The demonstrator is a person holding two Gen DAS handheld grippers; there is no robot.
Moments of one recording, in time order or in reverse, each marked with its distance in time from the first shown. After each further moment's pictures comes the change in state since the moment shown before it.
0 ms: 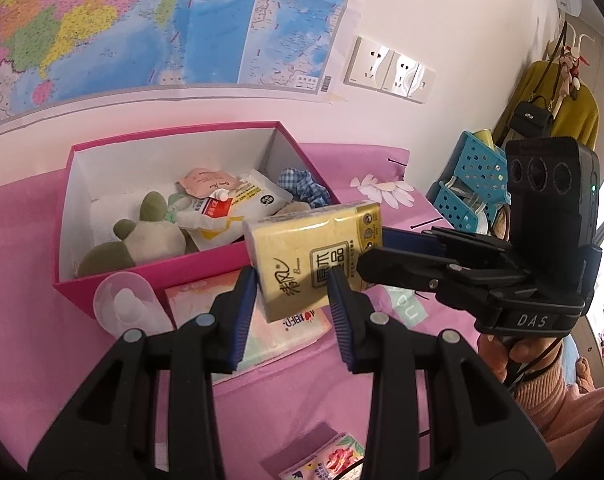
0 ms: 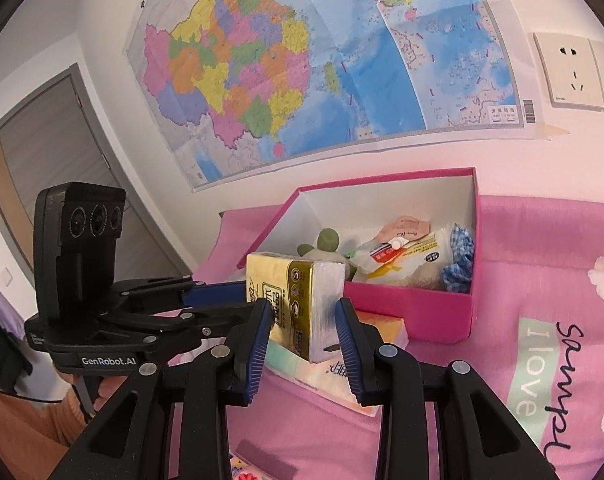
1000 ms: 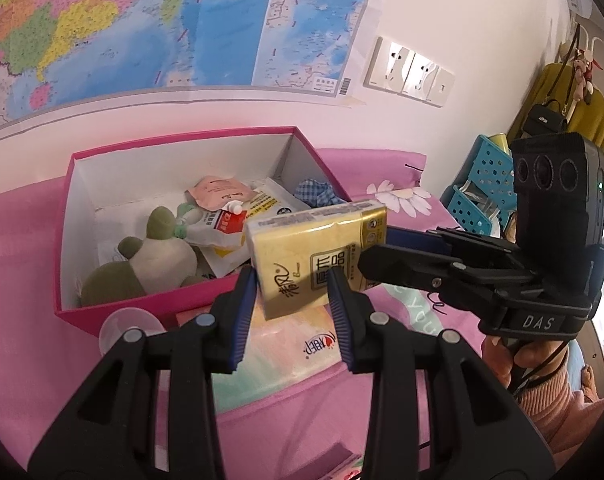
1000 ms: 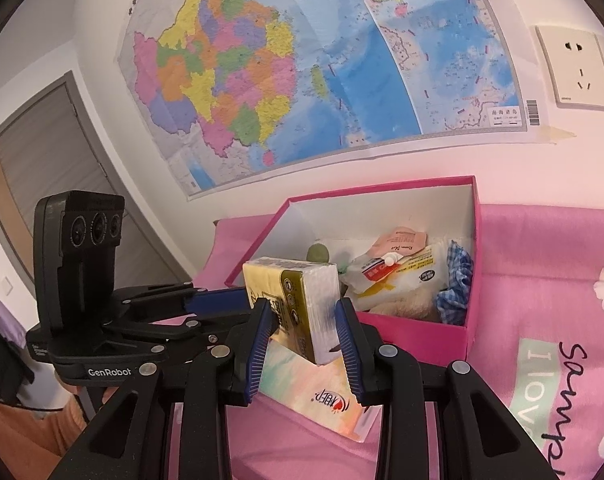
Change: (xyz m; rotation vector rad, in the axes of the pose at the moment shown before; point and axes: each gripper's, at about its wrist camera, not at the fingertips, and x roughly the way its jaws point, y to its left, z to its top) left arm 0.020 0.012 0.021 -0.009 0.012 0.034; right arm 0.012 -0.013 0.013 0.024 -0.006 0.004
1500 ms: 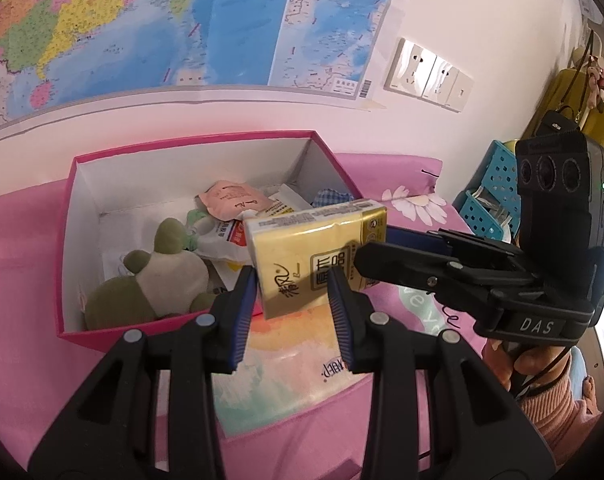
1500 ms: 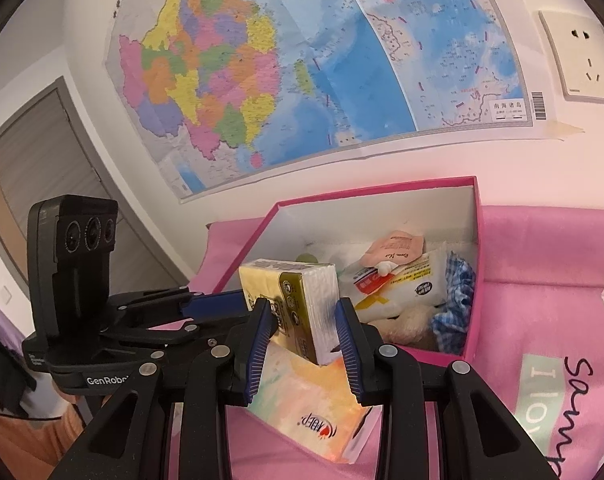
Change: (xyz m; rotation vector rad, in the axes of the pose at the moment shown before) left arm 0.016 0.010 0.015 -0.022 0.011 0.031; right arm 0.022 -0.015 0.016 0.026 0.011 -0.006
